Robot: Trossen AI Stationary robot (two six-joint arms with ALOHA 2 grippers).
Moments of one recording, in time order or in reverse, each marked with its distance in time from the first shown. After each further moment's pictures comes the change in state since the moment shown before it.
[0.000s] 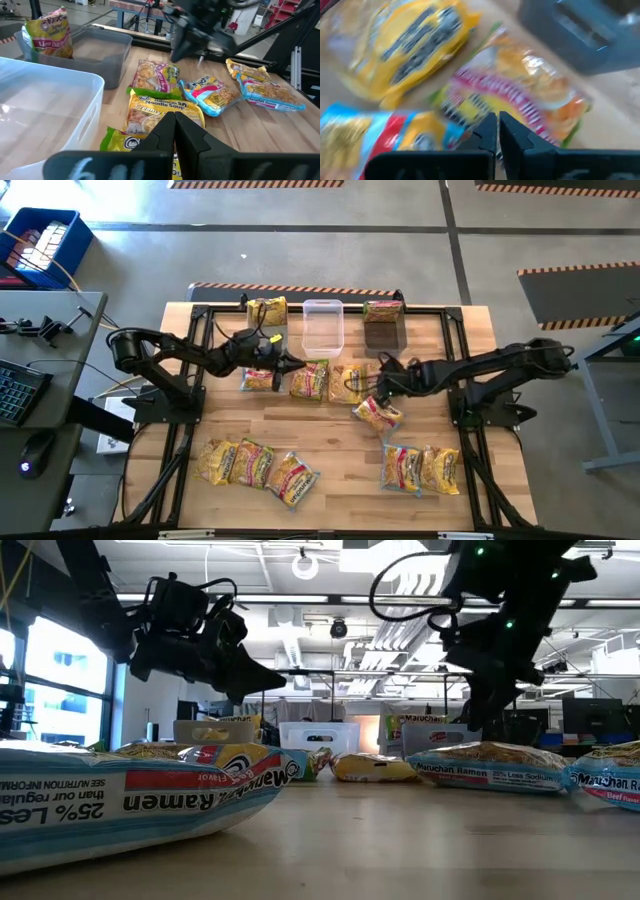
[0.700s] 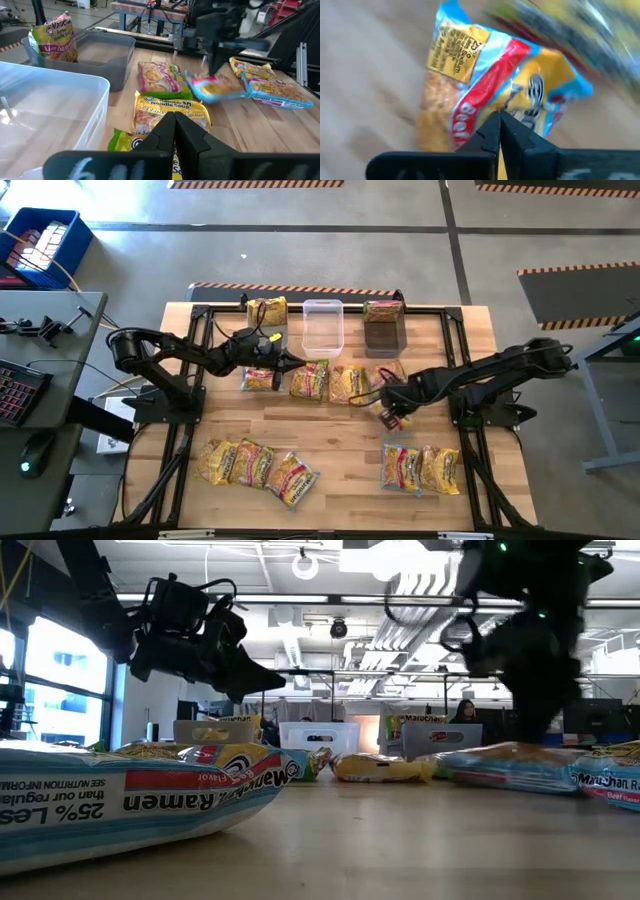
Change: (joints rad) left arm 0.014 0.000 0.000 0.002 0.000 0.035; right arm 0.109 0.000 -0.030 0.012 -0.389 0.089
